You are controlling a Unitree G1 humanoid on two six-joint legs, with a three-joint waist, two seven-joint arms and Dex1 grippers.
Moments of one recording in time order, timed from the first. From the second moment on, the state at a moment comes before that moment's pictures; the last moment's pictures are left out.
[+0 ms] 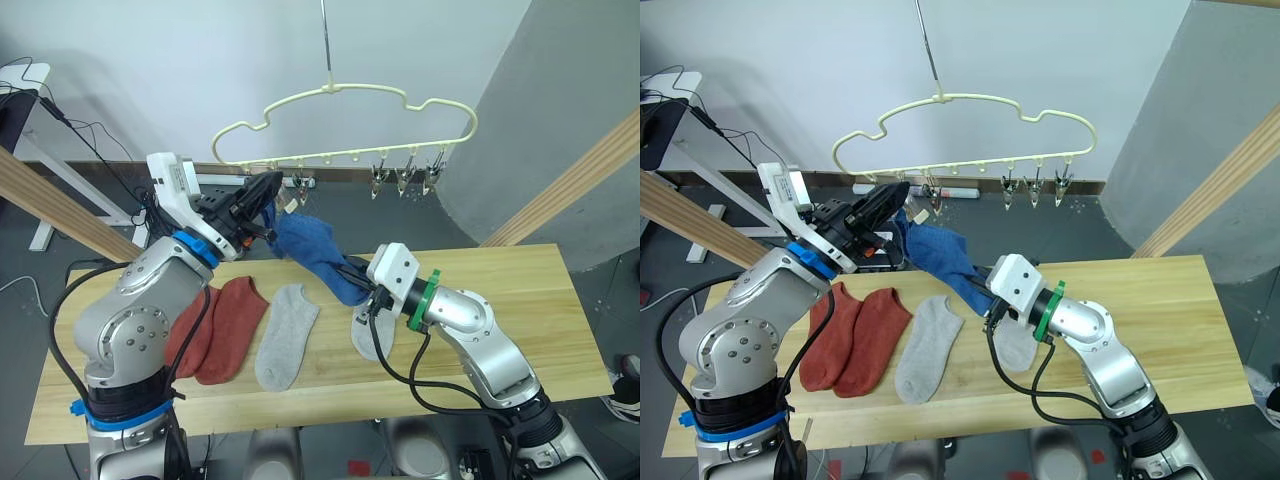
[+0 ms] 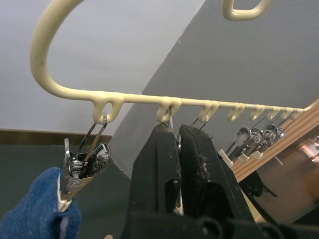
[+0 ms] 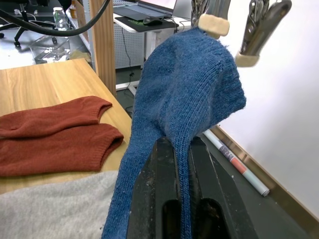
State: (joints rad) left arm -0.42 0.42 0.28 -0.46 -0.90 0.78 -0.23; right arm -0.32 -0.31 0.34 -0.35 0.06 0.24 0.60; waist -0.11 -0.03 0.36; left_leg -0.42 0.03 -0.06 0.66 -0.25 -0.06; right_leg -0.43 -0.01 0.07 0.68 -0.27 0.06
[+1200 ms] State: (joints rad) left arm -0.26 0.48 0.20 -0.51 -0.69 0.60 -0.30; right arm -0.28 -0.43 0.29 -0.38 0.08 0.31 0.67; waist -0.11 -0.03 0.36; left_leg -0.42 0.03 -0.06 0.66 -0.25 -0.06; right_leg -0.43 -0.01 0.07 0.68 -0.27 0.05
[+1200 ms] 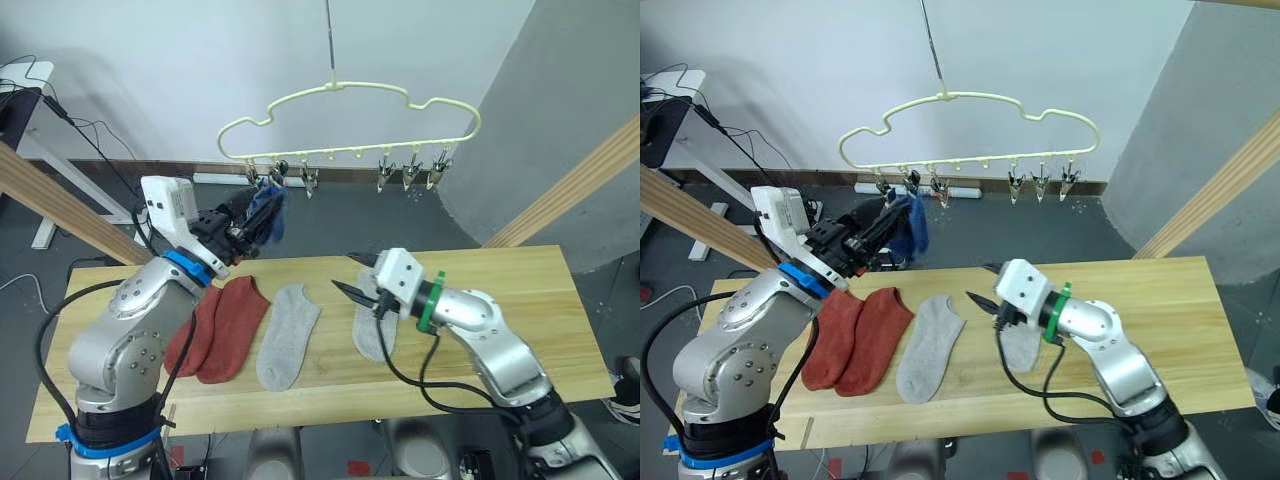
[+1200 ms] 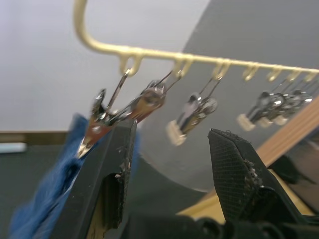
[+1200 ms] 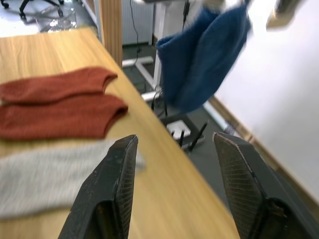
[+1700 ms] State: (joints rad) left arm -0.13 0.30 -0.04 -0.49 -0.26 0.18 -0.30; right arm -0.20 -0.71 -0.10 -0.63 0.48 0.58 0.79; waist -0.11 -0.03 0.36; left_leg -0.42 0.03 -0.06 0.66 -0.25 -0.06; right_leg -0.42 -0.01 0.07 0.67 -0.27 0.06
